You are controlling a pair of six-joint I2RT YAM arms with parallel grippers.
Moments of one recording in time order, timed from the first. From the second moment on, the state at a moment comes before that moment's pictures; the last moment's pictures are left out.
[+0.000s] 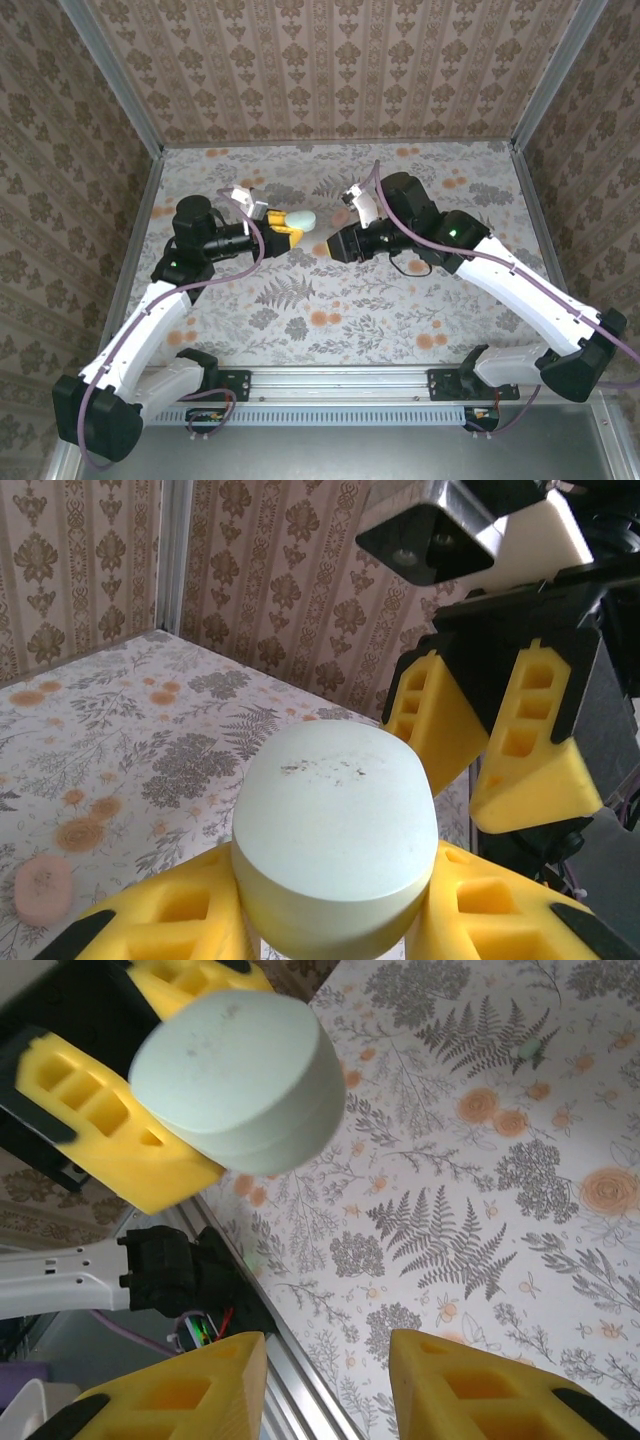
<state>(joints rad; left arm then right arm) -0.40 0.97 0.79 0.02 0.97 -0.14 0.74 1.28 1.36 -0.71 -0.40 0.39</state>
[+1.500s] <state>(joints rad) -0.50 1.02 0.79 -0.06 0.82 -0.05 0.65 1.44 1.44 -0.72 -0.52 0.60</state>
